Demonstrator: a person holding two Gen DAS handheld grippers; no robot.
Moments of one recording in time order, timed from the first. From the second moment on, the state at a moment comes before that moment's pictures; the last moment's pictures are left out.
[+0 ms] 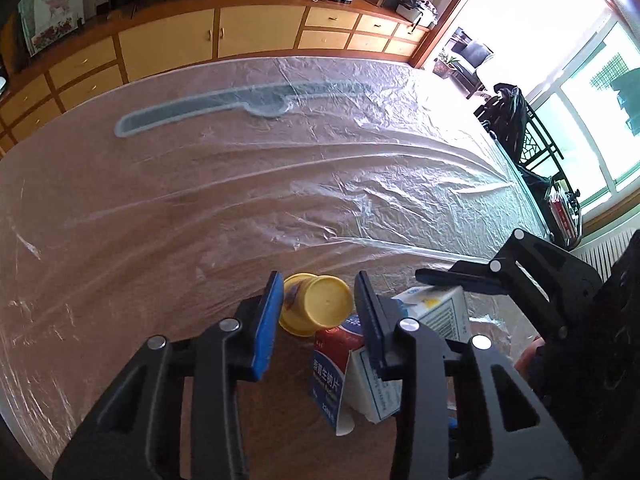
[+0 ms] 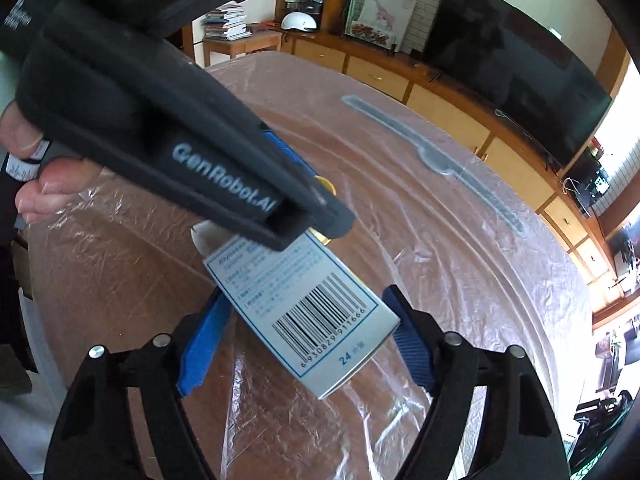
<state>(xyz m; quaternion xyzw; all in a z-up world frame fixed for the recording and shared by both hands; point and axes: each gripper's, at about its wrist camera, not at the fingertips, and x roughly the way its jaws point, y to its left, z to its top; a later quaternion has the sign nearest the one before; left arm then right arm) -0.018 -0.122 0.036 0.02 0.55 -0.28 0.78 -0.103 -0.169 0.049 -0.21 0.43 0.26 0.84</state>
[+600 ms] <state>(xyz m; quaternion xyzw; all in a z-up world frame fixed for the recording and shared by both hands) -0.031 -0.108 0.029 0.03 0.50 -0.28 0.81 -0.151 -0.191 0.053 -0.16 0.46 0.23 0.84</state>
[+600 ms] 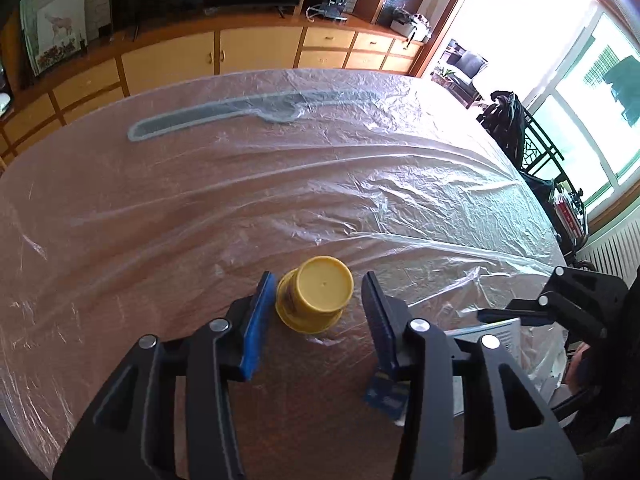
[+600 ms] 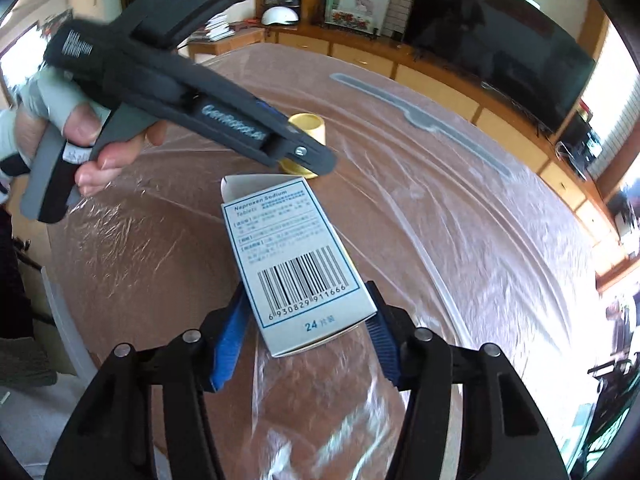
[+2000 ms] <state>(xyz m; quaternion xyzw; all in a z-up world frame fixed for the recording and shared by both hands) -0.089 -0.068 0.043 0.00 0.45 -0.27 0.85 -0.161 -0.240 0.066 0.07 0.47 0.21 0.86</state>
